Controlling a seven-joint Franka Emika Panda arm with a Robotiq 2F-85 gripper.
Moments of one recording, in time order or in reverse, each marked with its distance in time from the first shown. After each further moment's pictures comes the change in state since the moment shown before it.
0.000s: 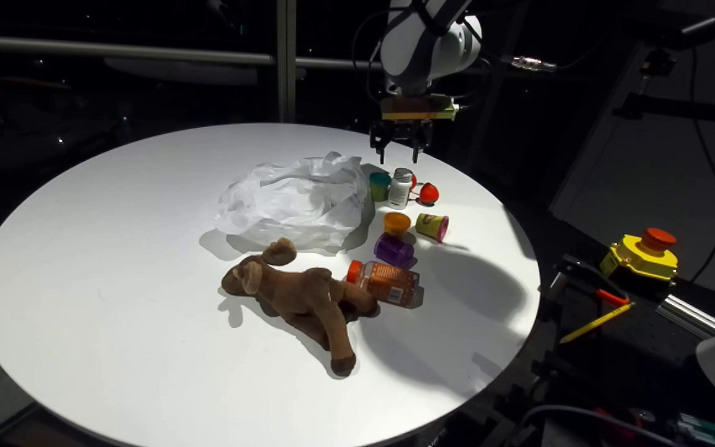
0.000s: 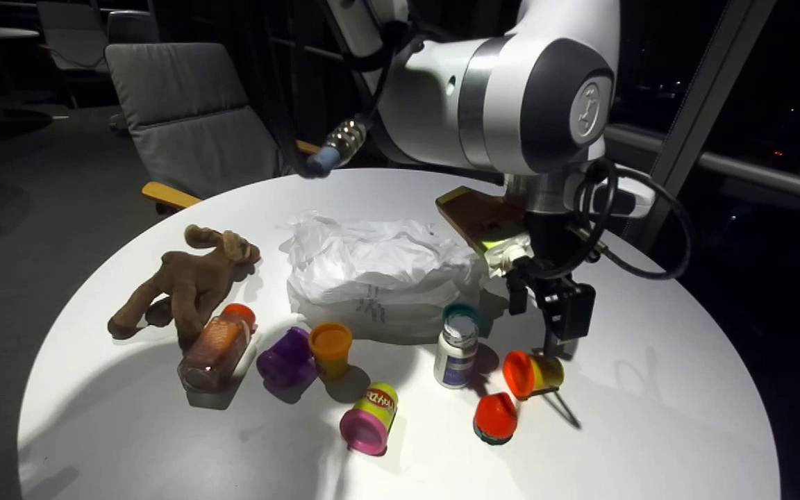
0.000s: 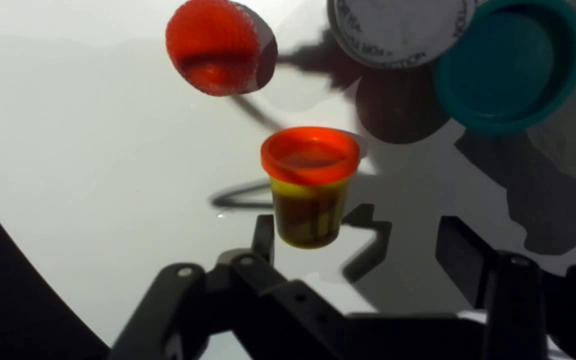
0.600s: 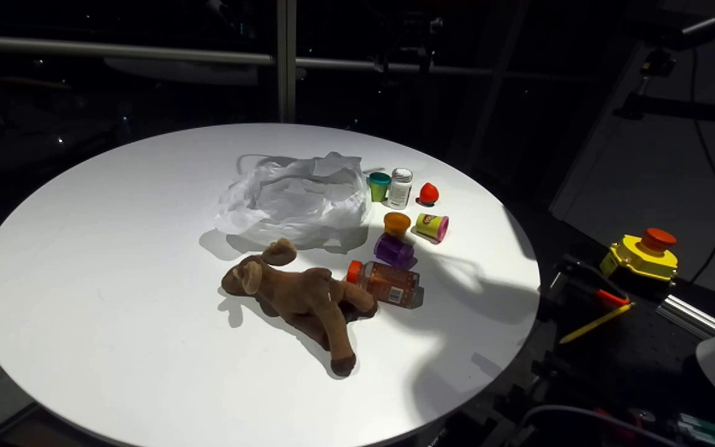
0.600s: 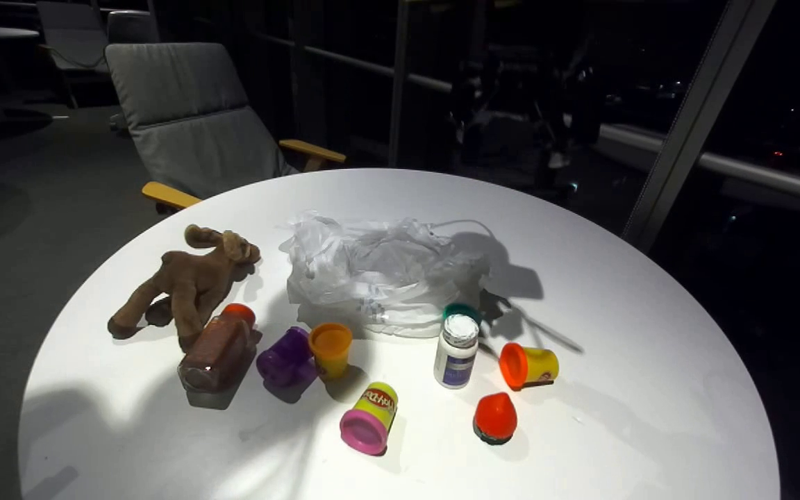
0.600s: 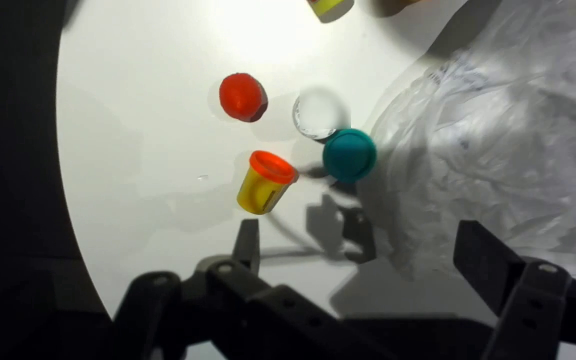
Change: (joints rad) arm -0.009 -0.368 0.106 0.006 -0.039 -0.455 -0.372
